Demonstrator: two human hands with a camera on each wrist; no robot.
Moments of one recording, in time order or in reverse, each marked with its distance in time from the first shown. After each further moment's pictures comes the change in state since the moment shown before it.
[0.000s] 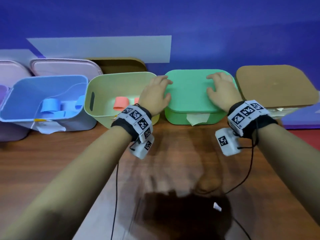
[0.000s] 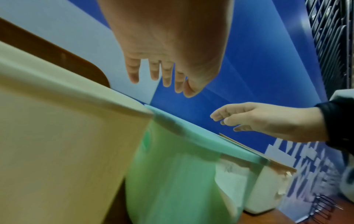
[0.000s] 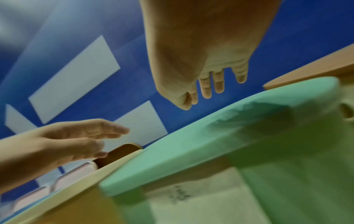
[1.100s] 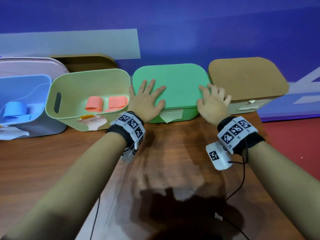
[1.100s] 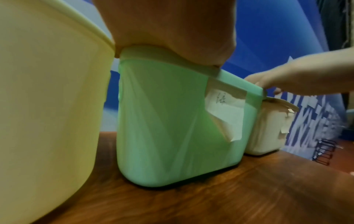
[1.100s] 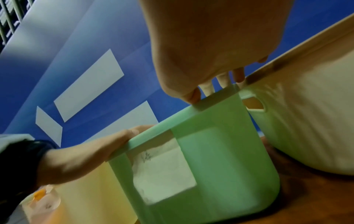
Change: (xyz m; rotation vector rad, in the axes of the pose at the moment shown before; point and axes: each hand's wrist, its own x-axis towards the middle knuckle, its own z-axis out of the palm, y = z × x) left_hand 0.008 0.033 0.066 0.314 -0.180 -0.053; right_hand -0.048 0.053 0.010 -0.146 -0.020 0.177
